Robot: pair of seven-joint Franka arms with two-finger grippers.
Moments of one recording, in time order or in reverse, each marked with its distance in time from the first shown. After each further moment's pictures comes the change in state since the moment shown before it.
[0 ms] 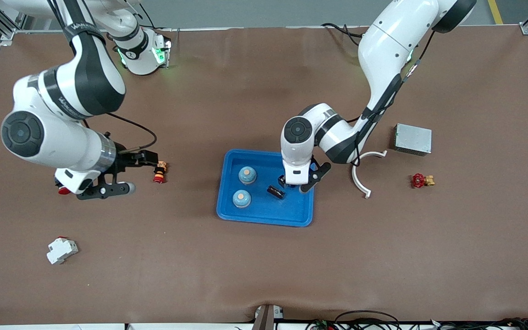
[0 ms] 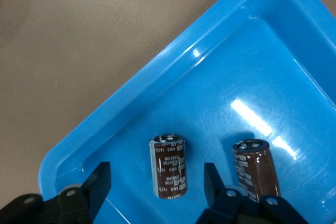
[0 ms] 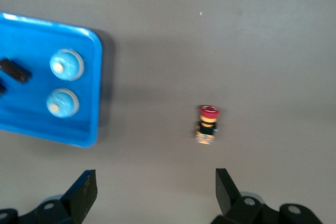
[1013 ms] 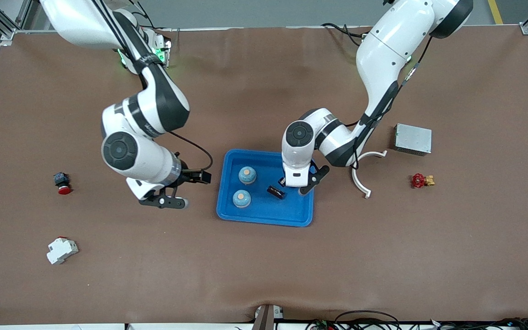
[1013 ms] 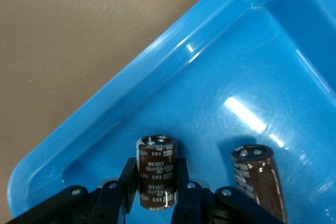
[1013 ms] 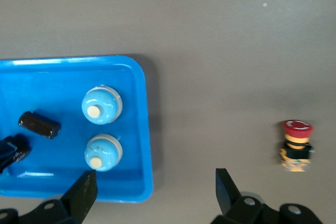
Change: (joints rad) left arm 0.002 0.035 0.007 0.005 0.002 0.058 0.000; right arm 0.168 0.162 0.001 -0.008 0.009 0.263 0.312
